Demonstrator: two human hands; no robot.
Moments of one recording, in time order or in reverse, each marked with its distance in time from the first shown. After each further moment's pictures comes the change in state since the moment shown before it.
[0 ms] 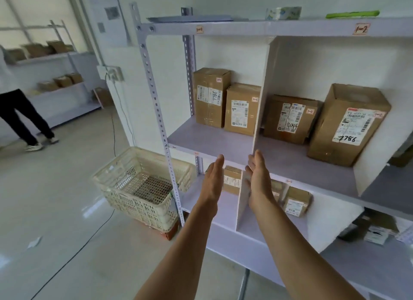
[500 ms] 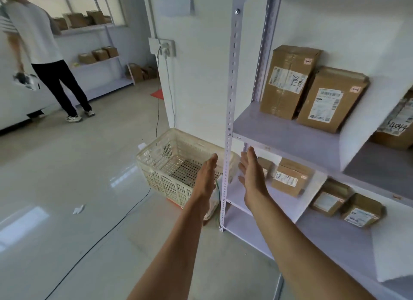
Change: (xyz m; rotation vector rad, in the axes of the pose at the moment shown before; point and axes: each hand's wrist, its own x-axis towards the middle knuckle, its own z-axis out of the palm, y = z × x) left_hand 0.053 -0.005 -0.252 0.009 0.159 -0.058; right_hand -0.016 0.073 0.242 -0.004 -0.209 0.068
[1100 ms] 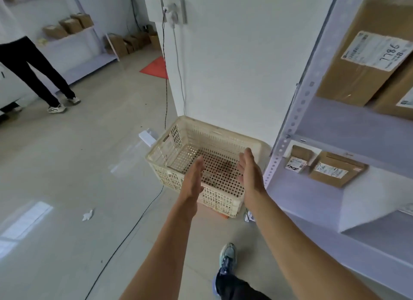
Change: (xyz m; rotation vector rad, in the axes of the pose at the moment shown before) left_hand 0.198 -0.014 -0.201 0.099 0.017 -0.189; right_hand 0.132 0.077 0.197 -0.038 0.053 0.140
